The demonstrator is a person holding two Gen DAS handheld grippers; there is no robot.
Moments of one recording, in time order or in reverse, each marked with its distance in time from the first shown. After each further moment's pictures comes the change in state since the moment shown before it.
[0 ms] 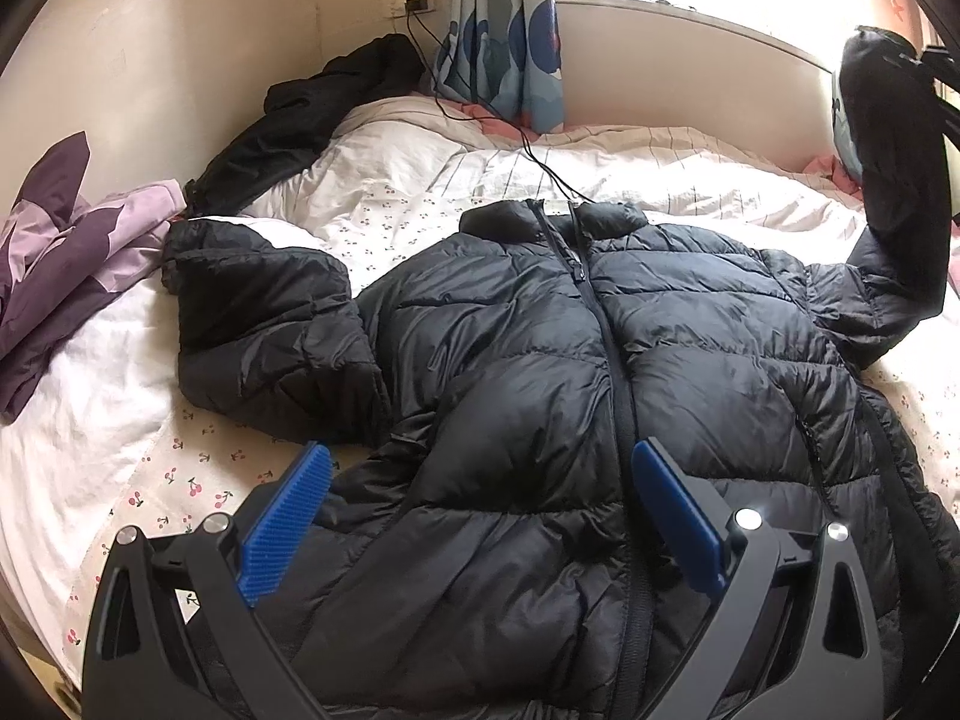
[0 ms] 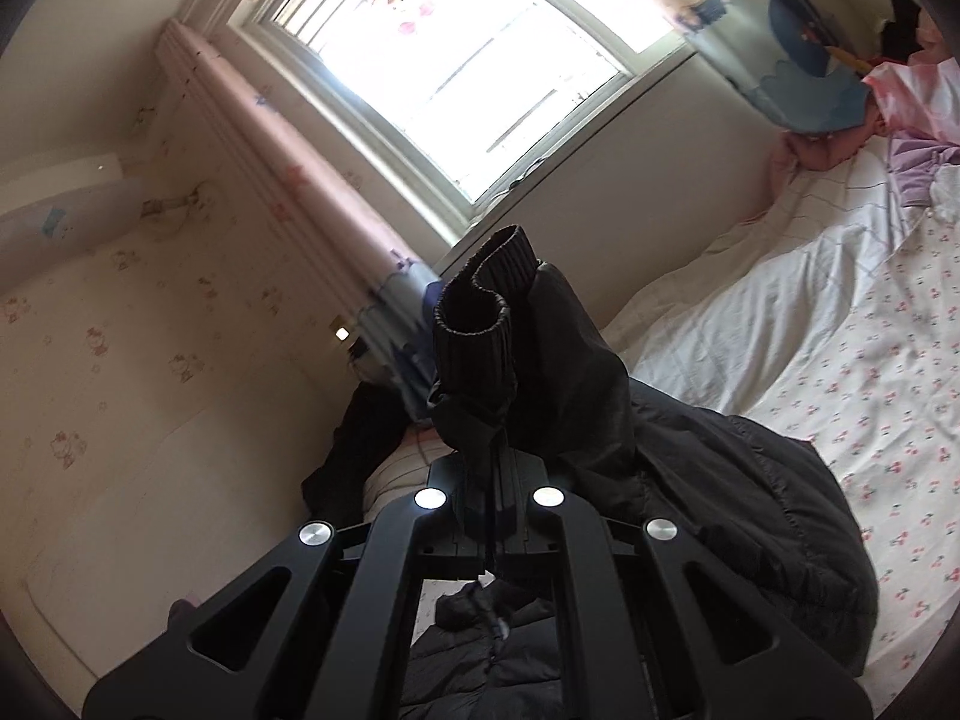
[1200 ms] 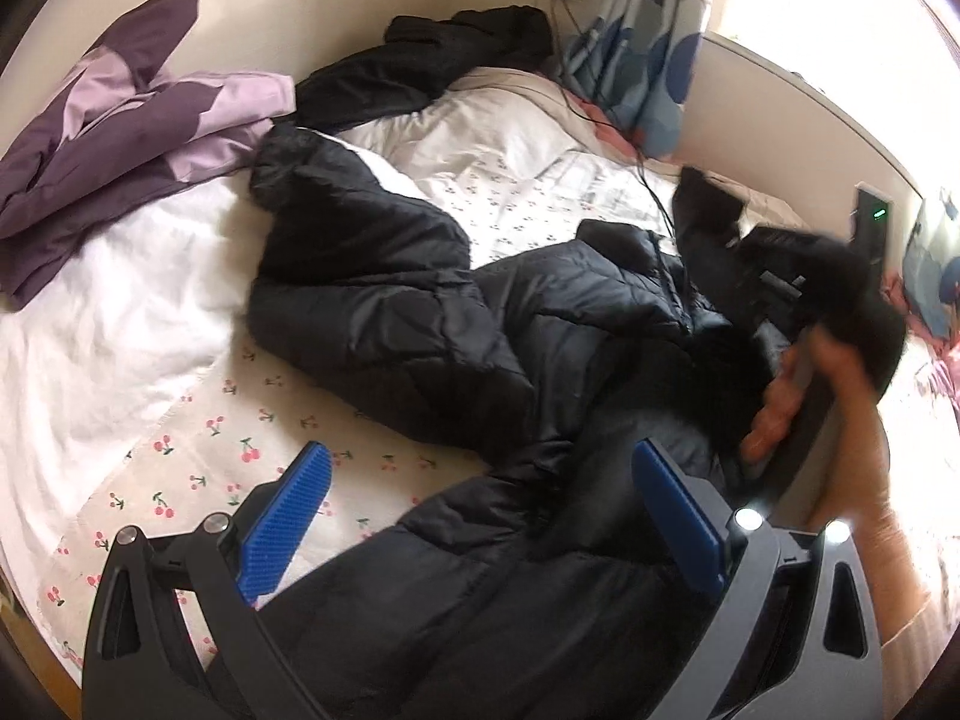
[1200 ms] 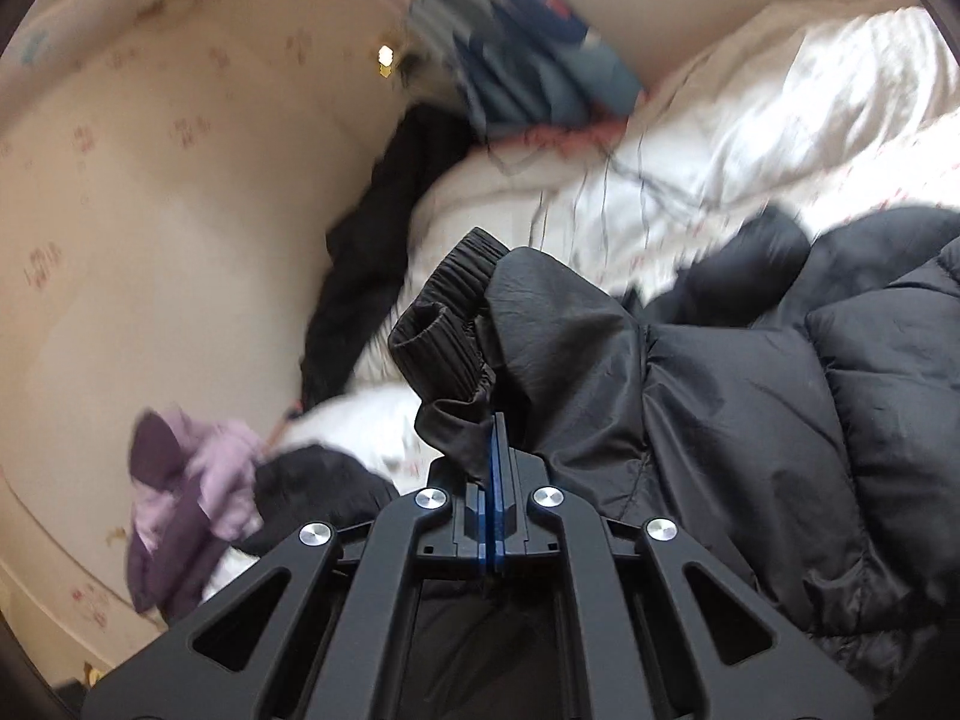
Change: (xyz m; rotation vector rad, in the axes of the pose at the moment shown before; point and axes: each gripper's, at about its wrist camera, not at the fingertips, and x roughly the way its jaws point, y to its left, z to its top) left arm 0.017 0.096 0.008 -0.310 0.056 0.026; right arm 0.236 0.081 -0.312 -0.040 0.530 0.086
